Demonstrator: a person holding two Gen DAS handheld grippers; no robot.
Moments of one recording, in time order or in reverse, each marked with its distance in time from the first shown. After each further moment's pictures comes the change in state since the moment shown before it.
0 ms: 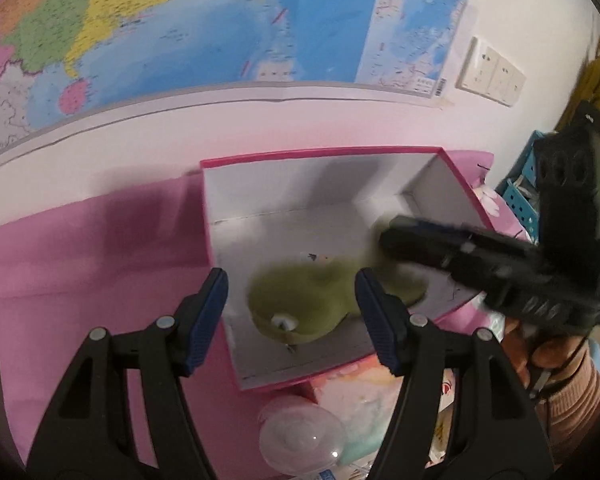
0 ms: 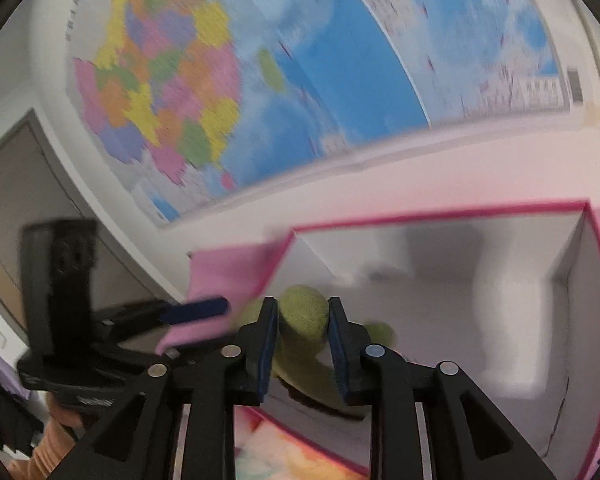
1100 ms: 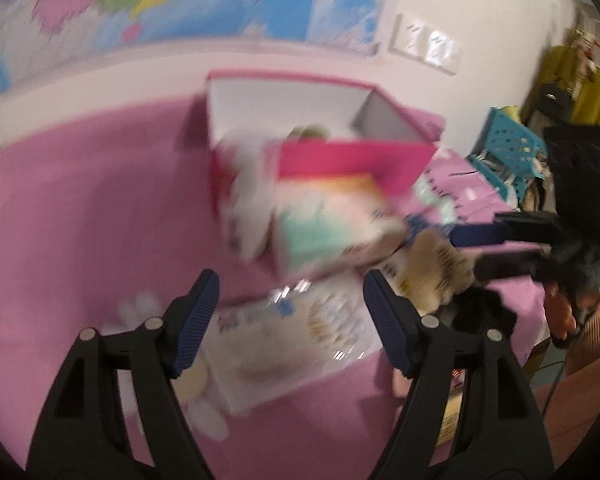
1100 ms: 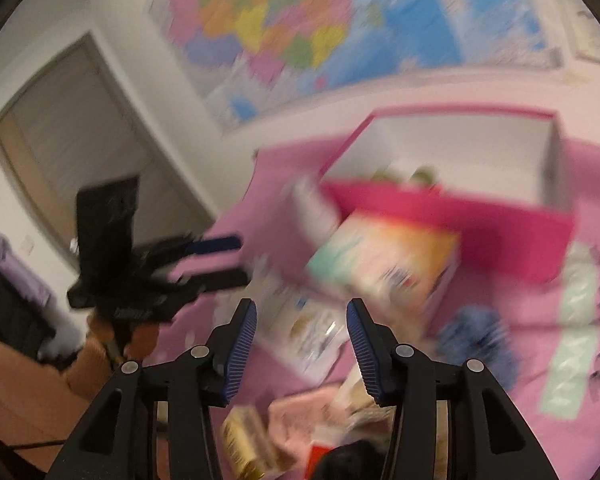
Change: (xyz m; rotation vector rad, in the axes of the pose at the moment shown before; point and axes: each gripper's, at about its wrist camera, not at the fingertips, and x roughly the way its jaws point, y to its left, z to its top) left arm -0.083 -0.016 -0.171 -0.023 -0.042 -0.048; right arm -0.110 0.066 -0.133 -0.189 0.206 0.110
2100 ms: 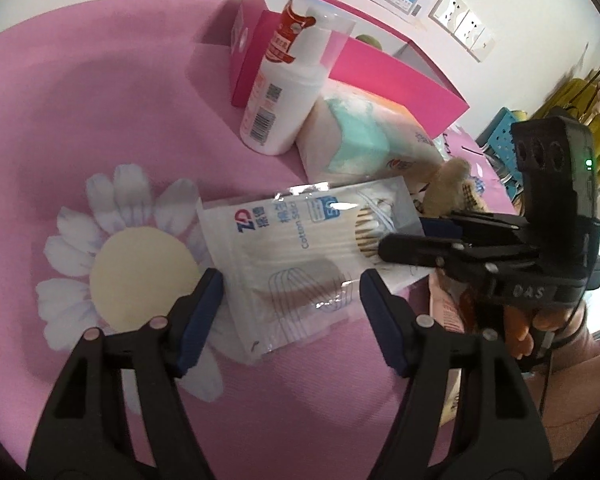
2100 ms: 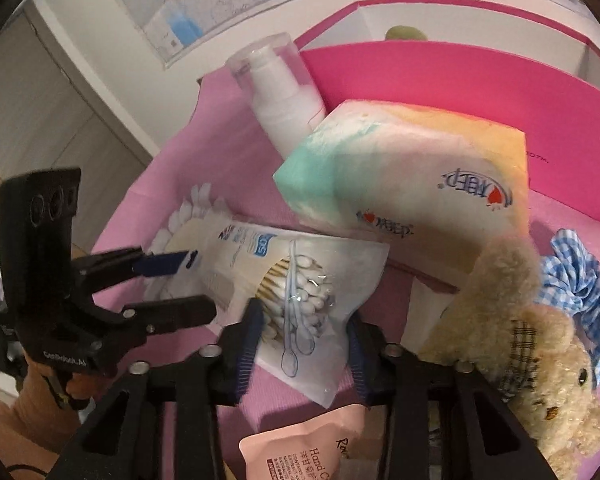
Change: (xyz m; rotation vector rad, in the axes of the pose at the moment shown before) left arm 0.033 0.034 -0.052 -0.168 0.144 -0.122; right arm 0.111 0.004 -0.018 0.092 0.180 -0.174
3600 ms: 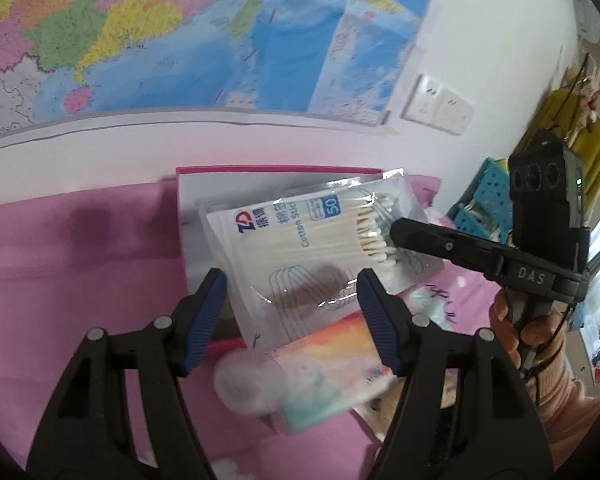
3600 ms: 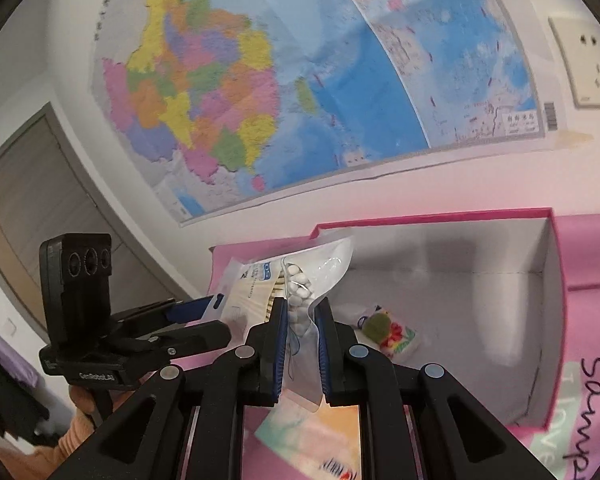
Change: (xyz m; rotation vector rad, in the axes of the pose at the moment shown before) left arm -0.019 -0.055 0.198 0.163 -0.165 0.016; right arm -0.108 -0.082 0.129 0.092 -0.396 0.128
